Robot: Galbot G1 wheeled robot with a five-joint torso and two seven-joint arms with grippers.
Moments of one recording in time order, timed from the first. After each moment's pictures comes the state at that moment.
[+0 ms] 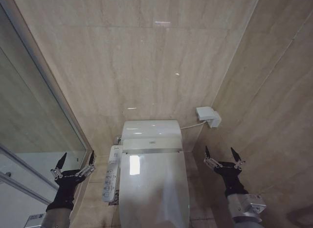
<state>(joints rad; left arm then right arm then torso) 1.77 -1.30 -0.69 -2.32 -0.28 -0.10 -0.14 -1.69 1.51 0.66 2.32 0.08 -0.05 0.10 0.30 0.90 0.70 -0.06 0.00</state>
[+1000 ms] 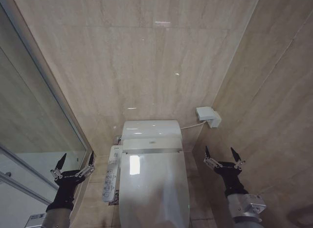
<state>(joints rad) 1.77 -1.30 -0.69 -2.31 -0.27 -0.10 -0.15 -1.69 1.51 0.66 2.32 0.08 -0.05 0.10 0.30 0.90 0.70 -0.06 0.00</state>
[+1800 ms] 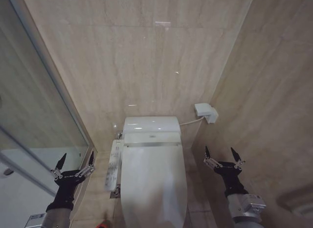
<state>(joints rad) 1.77 -1.30 -0.69 -2.31 -0.28 -0.10 -0.15 -1.69 1.51 0.66 2.32 0.08 -0.05 0.10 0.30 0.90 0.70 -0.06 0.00</state>
